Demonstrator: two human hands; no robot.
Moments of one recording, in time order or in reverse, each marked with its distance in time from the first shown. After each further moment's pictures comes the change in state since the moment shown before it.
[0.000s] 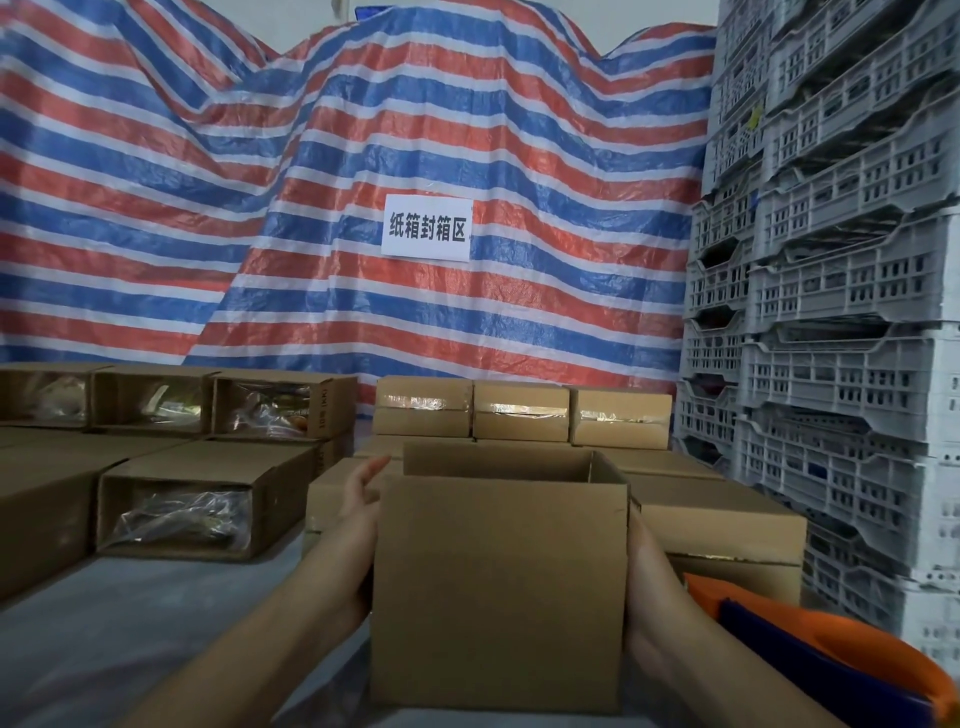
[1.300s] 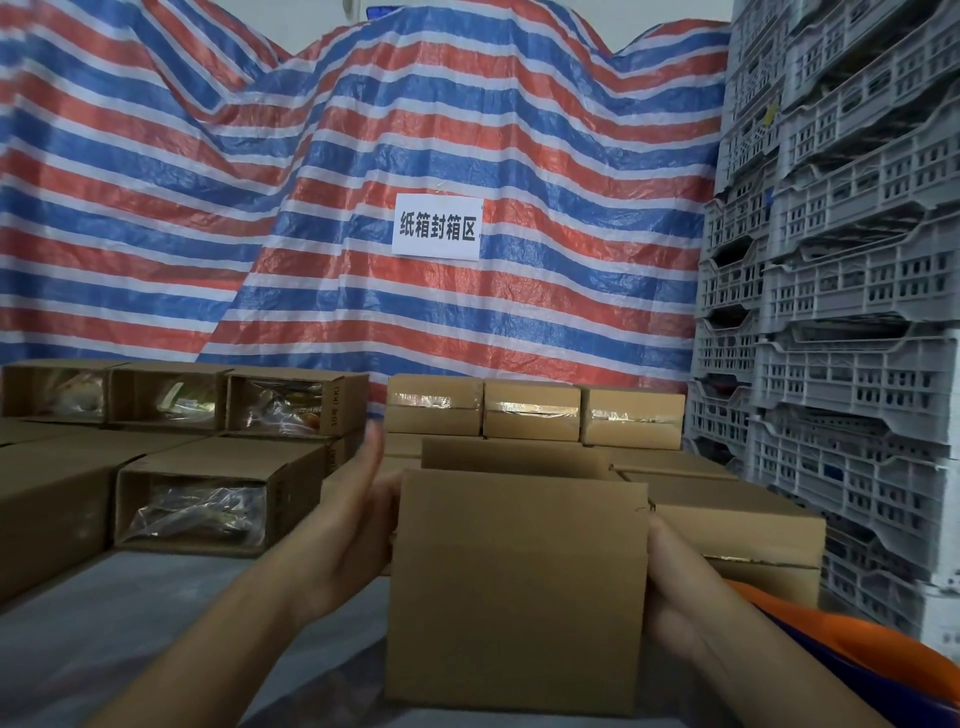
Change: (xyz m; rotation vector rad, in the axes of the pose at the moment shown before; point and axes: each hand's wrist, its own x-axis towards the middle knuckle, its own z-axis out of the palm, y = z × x) left_hand 0.006 0.017 -0.026 0.177 -0.431 -0.004; right_hand -0.001 -0.012 0.000 -0.165 -0.007 0.046
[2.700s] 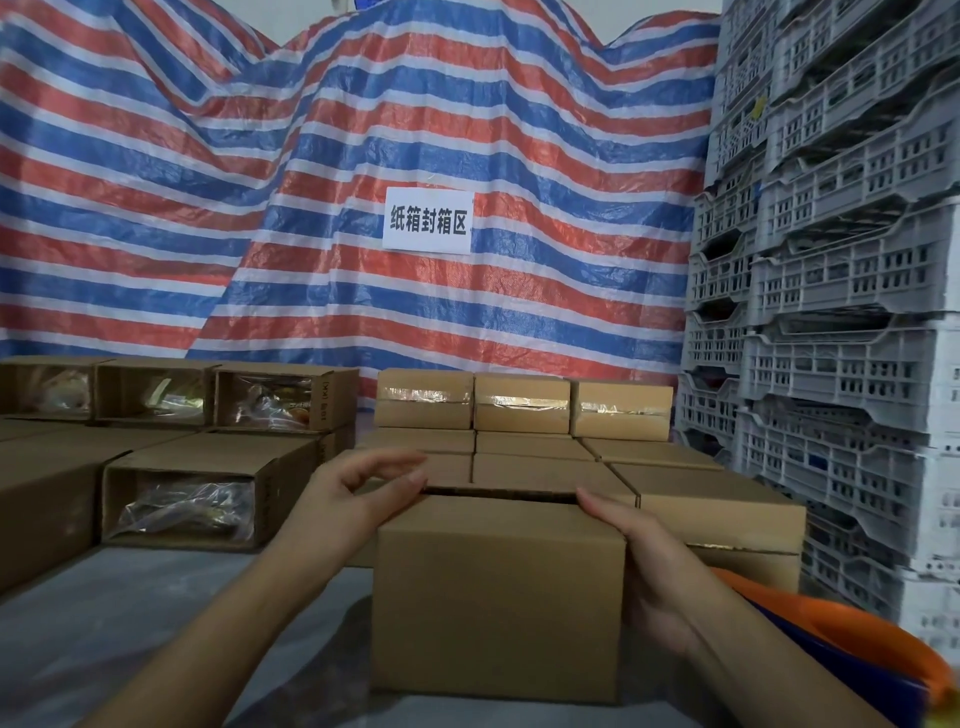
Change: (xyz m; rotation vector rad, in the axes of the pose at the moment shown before) left_hand 0.004 -0.004 0.003 0.425 0.382 0.224; right_hand 0.008 0.000 -0.010 0.021 -0.193 0.060
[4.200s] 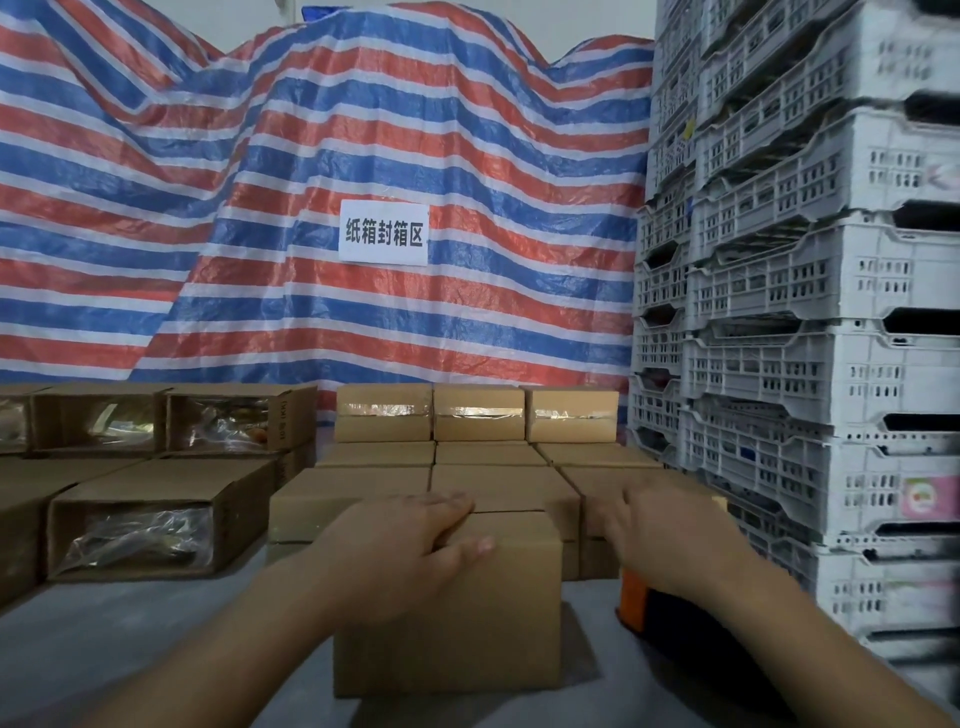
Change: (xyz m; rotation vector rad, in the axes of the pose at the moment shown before) left_hand -0.009 0.051 0.047 1.102 -0.570 0.174; right_hand -0.037 -0.045 -0.045 -1.723 0.441 -0.322
